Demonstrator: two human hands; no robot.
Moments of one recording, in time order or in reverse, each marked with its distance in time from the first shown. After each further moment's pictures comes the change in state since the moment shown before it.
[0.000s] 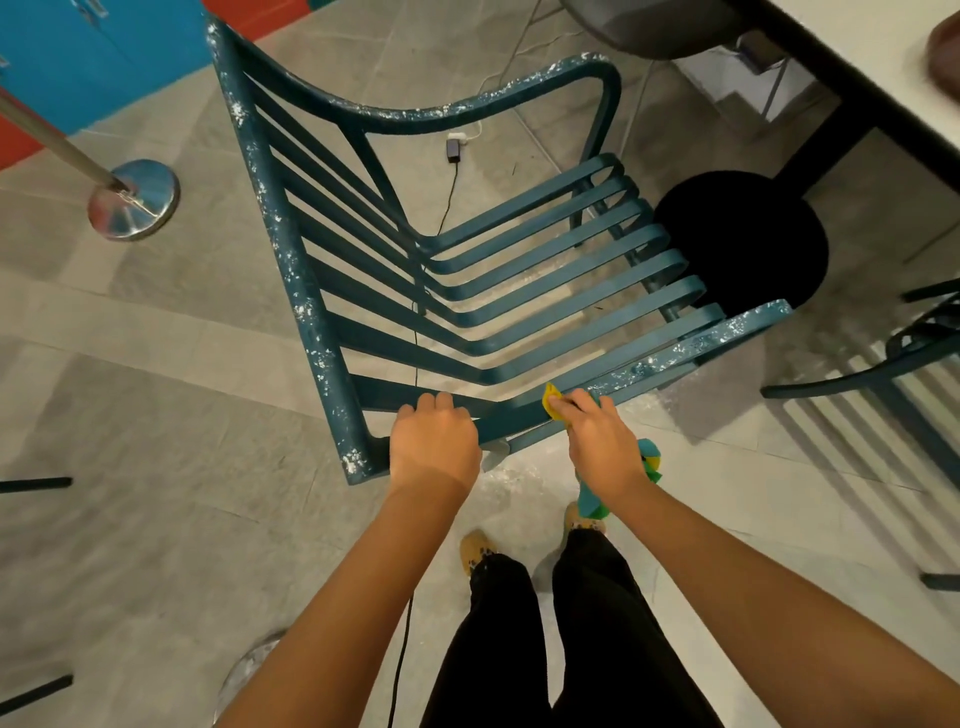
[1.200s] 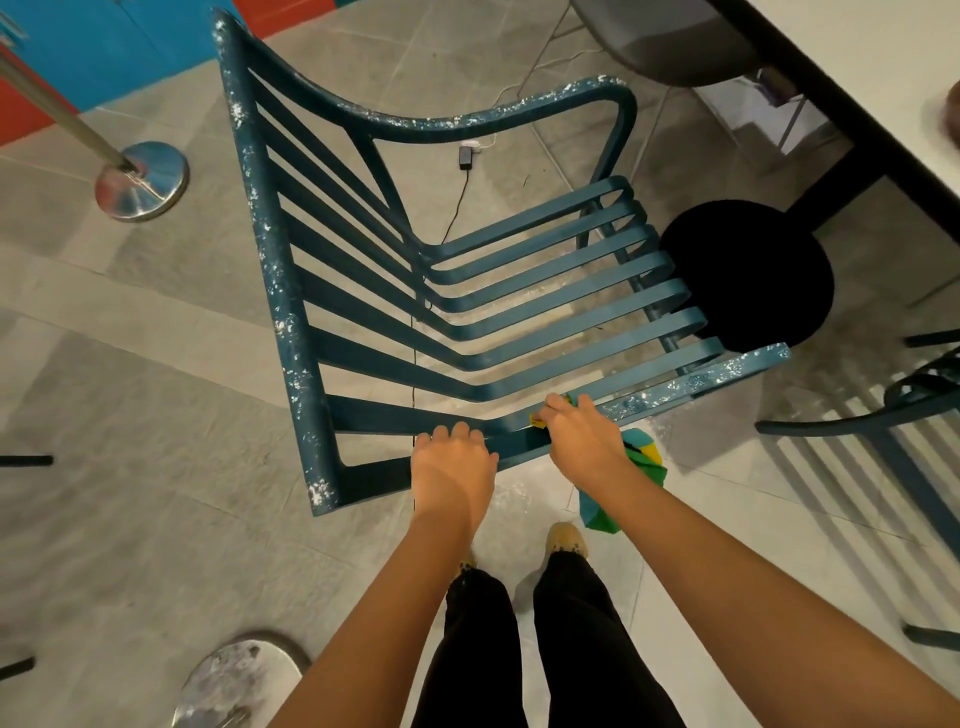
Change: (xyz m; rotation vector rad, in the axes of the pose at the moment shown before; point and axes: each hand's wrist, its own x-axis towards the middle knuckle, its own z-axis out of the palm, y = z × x) left_hand 0.032 0.036 0.020 -0.104 -0.055 -0.030; right_hand 0.039 -0.007 -0.034 -0.237 -0.258 -0.064
